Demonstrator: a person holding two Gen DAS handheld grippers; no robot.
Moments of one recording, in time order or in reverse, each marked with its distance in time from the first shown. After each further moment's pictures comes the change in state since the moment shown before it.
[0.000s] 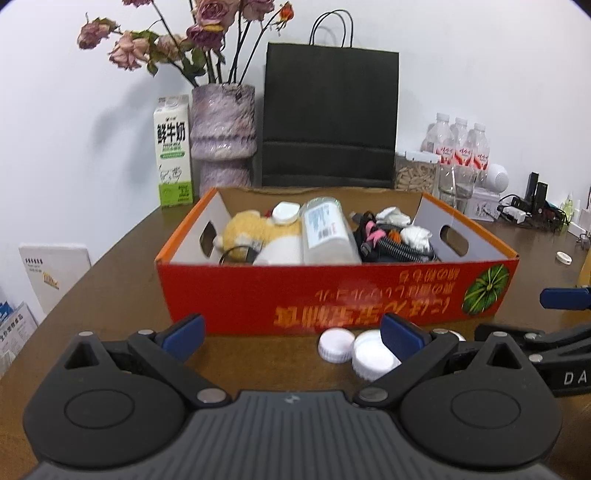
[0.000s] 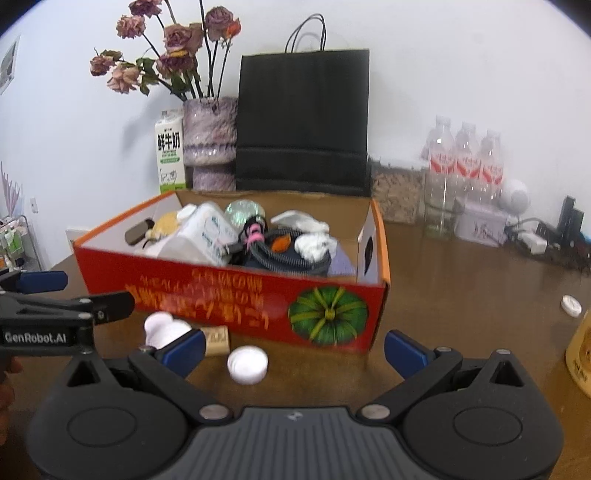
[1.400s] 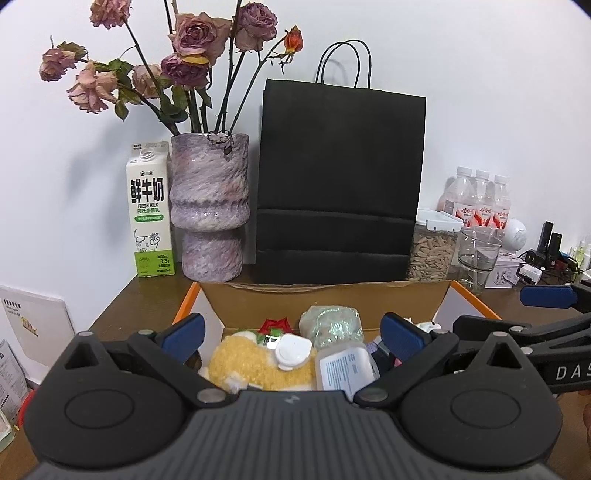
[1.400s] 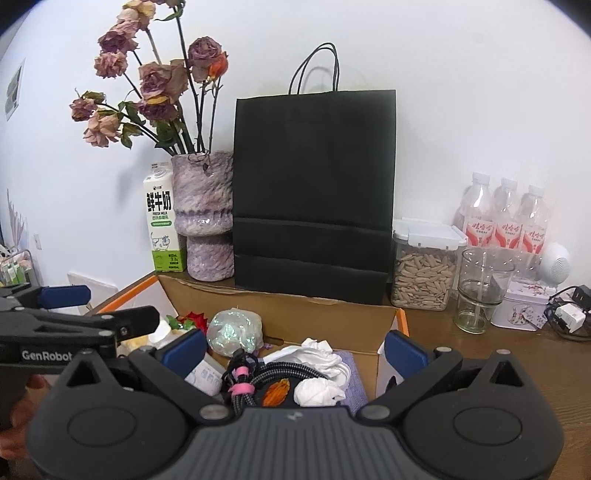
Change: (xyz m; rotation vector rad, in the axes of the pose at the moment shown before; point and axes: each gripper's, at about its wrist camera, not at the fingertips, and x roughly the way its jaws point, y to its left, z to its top) left arm 0.078 0.014 0.096 -0.011 -0.108 -0.034; right arm 0.077 -0.010 0.109 -0.012 -0.122 0.046
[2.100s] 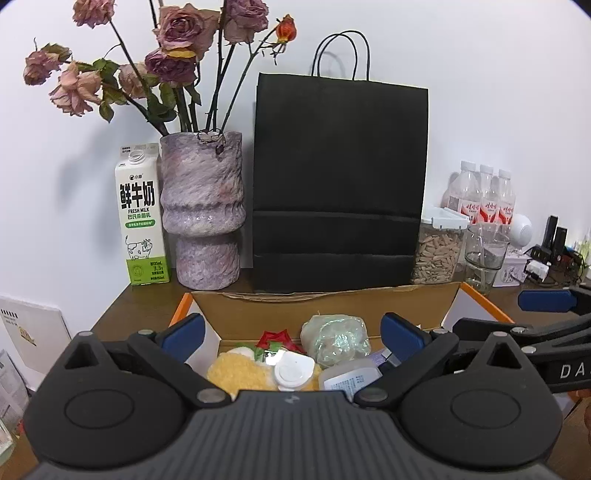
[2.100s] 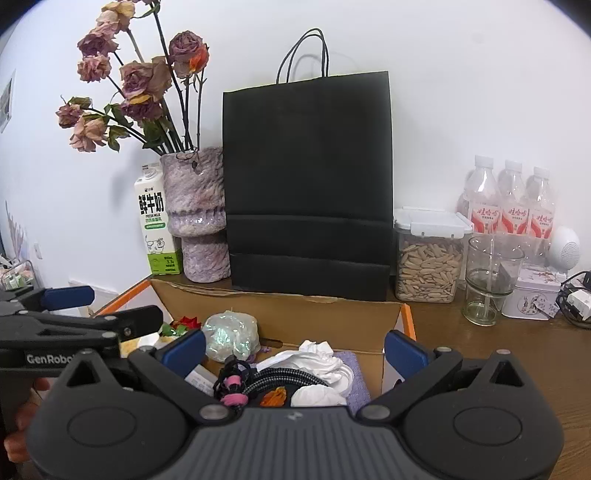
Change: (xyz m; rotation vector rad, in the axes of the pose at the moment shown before) left arm 0.026 -0.002 0.008 0.021 0.003 -0.001; right arm 0.024 -0.012 0.003 0.054 0.018 0.023
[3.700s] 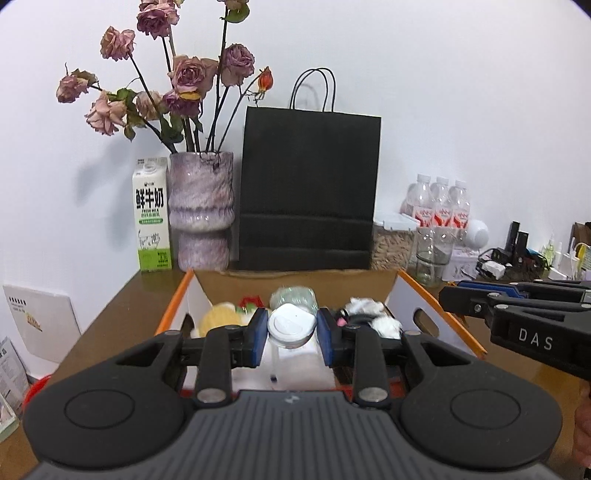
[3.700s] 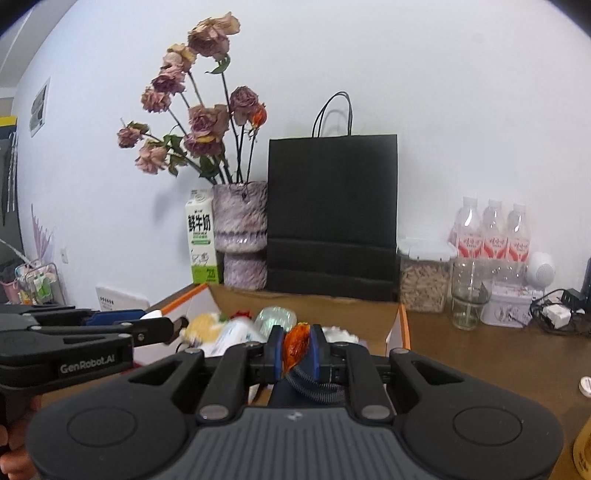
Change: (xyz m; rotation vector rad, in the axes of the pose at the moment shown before) left arm -0.111 -0.027 -0.019 -0.013 -0.025 -0.026; right arm -0.119 0.030 -0.022 -0.051 -0.100 0.033
